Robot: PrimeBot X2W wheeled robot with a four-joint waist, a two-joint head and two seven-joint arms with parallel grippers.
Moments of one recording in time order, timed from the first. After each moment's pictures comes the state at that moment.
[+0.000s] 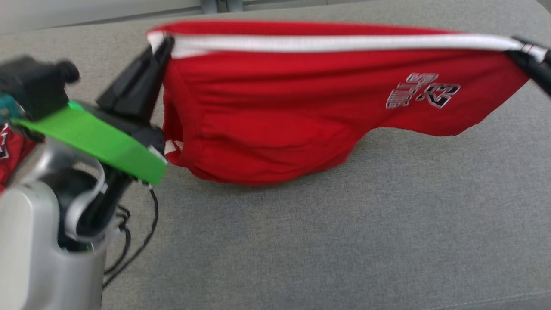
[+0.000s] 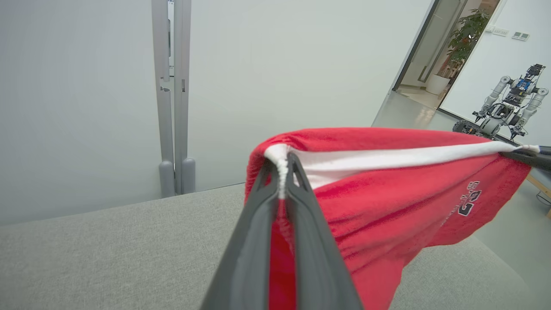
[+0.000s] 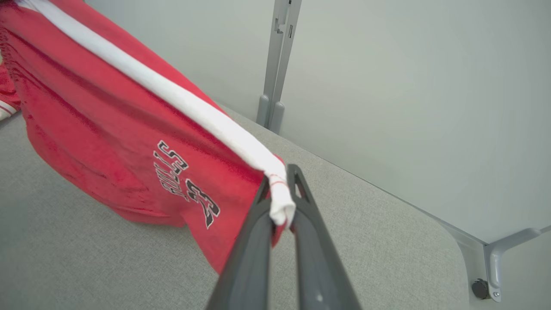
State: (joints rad) left arm -0.47 0.23 -0.17 -0.31 -0.63 -0.08 0.43; right arm -0.45 -0.95 0.18 -0.39 0.83 0.13 0.43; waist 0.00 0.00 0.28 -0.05
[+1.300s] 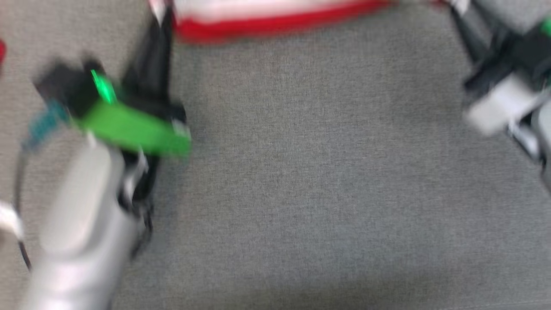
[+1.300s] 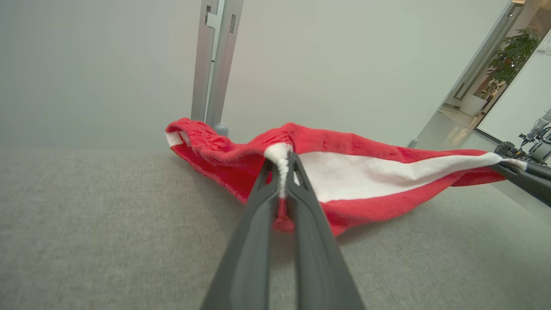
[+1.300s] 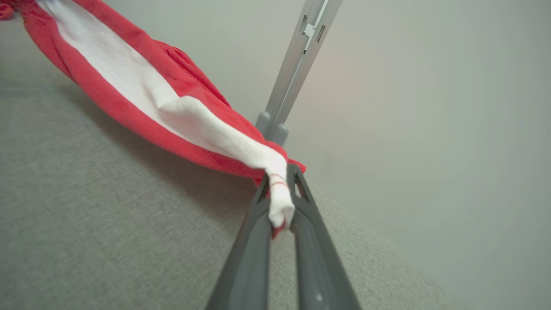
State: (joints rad) left arm -0.73 0.28 -0.44 0.24 -0.67 -0.13 -0.26; right arm -0.83 -0.63 0.52 0.18 0.22 0.13 -0.26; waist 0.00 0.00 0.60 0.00
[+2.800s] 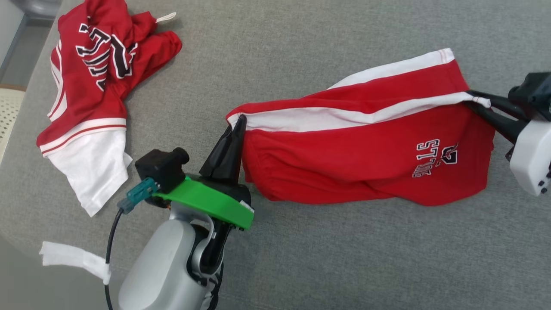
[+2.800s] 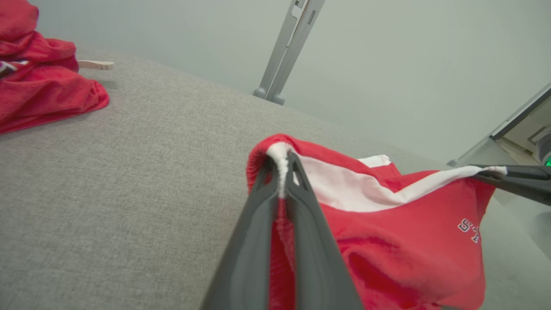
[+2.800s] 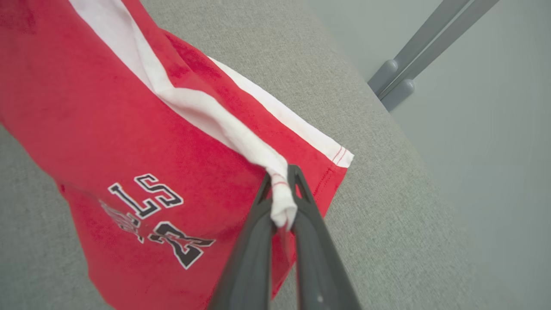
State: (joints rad) left arm -0.39 0.07 -0.44 0.21 -0.65 -0.09 -0.17; right arm -0.83 -1.10 0.92 -0.09 0.69 0.13 0.19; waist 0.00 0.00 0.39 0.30
